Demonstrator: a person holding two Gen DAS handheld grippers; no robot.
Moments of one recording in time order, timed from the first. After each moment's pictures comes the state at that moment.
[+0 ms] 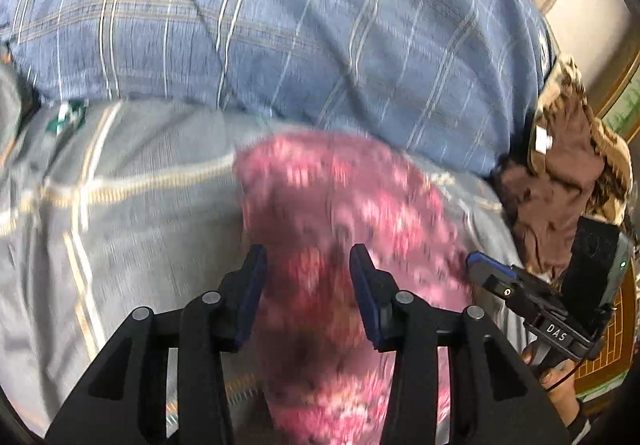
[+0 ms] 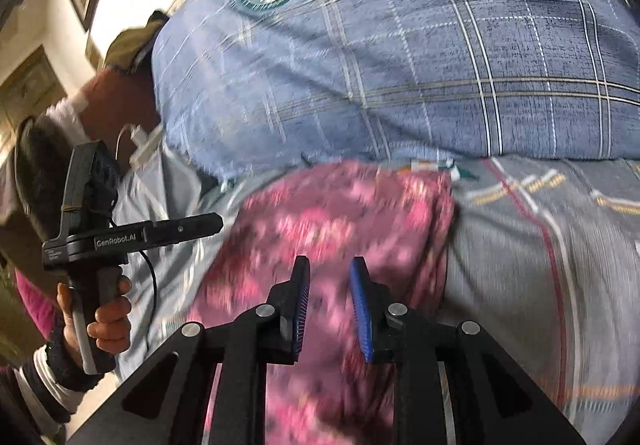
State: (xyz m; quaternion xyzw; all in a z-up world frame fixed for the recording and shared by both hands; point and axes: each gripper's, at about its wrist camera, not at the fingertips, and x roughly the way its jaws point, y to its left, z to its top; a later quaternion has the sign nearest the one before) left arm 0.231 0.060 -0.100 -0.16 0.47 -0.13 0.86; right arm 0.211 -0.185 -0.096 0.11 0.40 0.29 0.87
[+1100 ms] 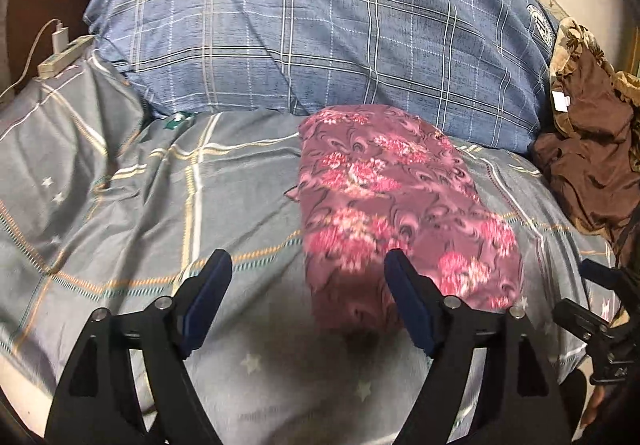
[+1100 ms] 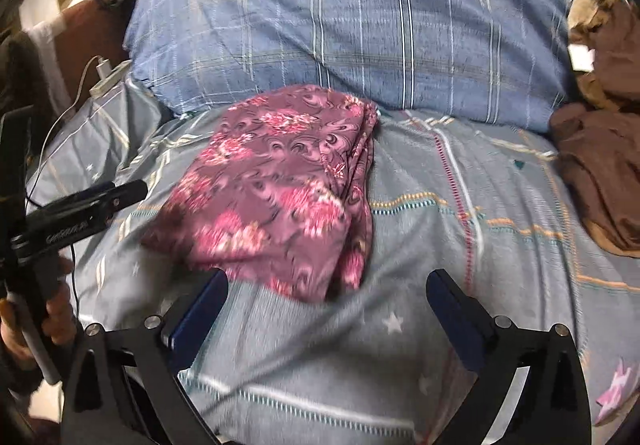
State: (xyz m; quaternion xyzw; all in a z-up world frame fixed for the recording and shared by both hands) left arm 0.073 0.037 -0.066 -0.05 0.39 0.02 0.92; right arm 0.053 -0.189 -0.073 -0.02 0.41 0.14 0.90
